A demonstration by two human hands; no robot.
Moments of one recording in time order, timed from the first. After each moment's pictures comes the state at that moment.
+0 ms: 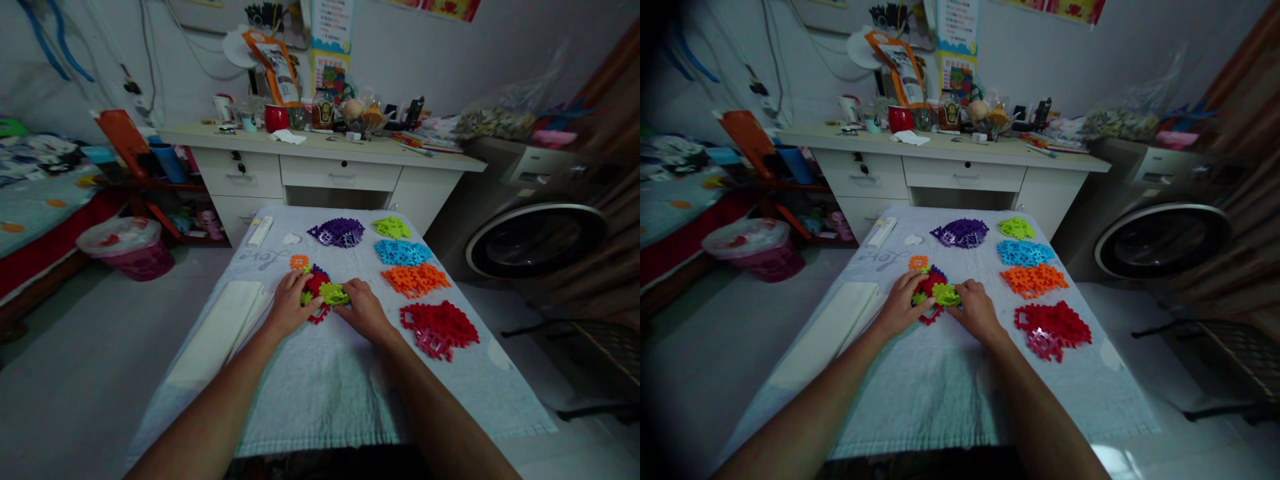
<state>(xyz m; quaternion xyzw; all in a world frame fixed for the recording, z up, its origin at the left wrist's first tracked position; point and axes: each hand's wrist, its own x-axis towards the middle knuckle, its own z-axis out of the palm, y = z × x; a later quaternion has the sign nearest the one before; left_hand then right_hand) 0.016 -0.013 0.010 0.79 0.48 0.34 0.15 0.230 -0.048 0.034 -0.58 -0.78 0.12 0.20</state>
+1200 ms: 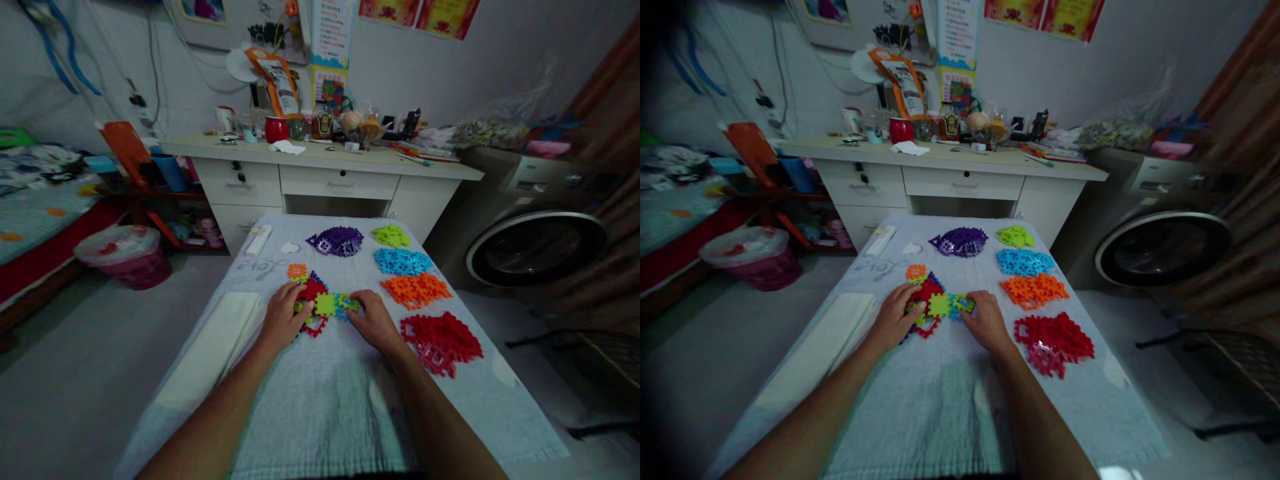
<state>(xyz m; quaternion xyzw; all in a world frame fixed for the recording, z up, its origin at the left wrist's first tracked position) 0.011 -0.009 -0.003 0.77 0.52 0.35 0.14 0.256 -0.044 0.021 -0.61 -0.73 0.16 0.28</state>
